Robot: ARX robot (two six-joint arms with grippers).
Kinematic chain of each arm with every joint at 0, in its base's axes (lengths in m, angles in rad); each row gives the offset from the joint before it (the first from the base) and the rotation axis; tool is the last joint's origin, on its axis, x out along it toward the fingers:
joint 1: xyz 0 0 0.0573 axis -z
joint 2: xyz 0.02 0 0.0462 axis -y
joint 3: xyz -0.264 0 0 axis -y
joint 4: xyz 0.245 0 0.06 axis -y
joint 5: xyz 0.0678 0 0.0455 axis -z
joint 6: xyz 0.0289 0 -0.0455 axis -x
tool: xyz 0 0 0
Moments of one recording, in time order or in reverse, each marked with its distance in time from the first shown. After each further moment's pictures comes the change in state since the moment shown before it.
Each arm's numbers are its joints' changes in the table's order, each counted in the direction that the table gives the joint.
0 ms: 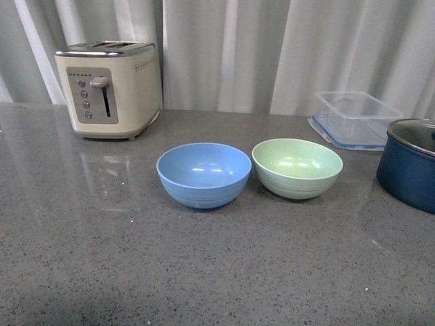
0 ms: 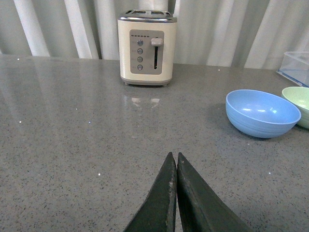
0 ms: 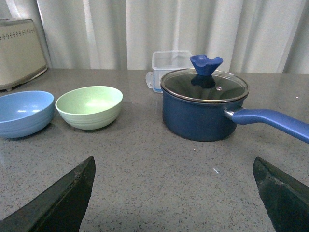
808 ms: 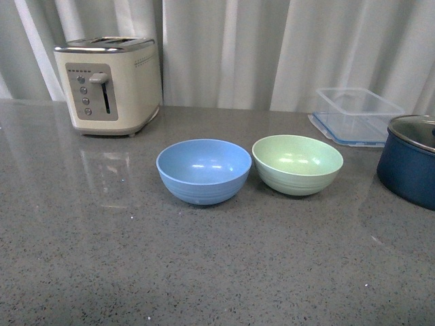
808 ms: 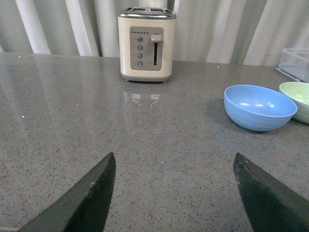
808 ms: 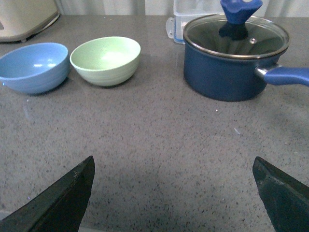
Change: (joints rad) left arm 0.000 0.193 0.000 -0.200 0.000 0.000; right arm 0.068 -0.311 0.215 -0.167 -0.186 -0.015
